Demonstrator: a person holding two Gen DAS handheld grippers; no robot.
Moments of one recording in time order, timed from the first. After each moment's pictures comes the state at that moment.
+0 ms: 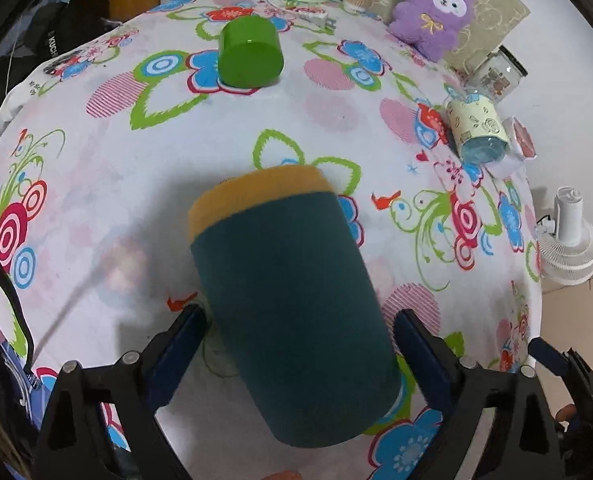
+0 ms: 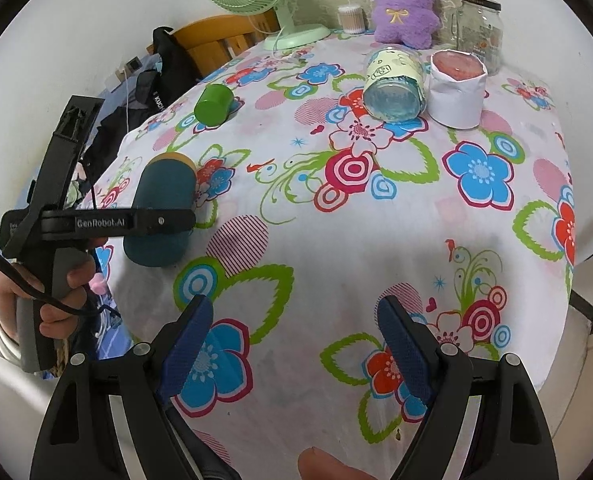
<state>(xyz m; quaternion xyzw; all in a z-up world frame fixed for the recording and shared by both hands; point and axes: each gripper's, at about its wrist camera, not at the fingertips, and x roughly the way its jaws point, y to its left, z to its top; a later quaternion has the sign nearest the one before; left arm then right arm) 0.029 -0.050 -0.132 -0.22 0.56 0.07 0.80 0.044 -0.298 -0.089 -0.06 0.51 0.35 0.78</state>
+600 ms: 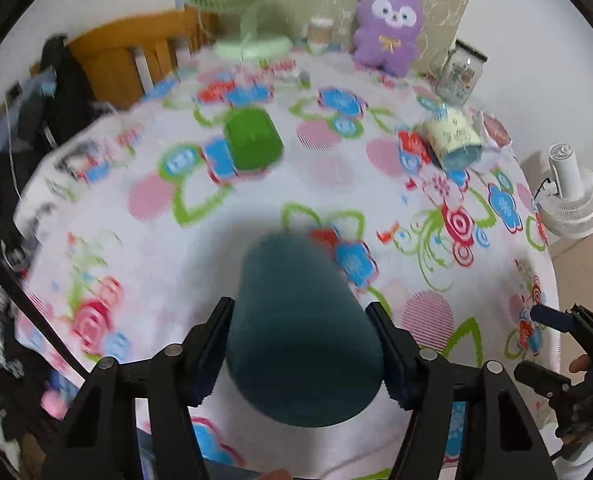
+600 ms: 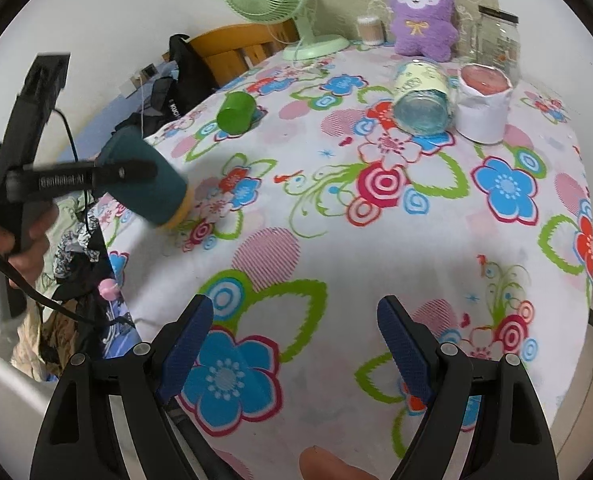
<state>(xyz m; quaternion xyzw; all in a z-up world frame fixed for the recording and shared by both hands) 0.021 -0.030 -0.070 -0.09 0.52 0.07 0.85 0.034 -0.278 -0.089 -0.05 0.49 0.38 0.79</state>
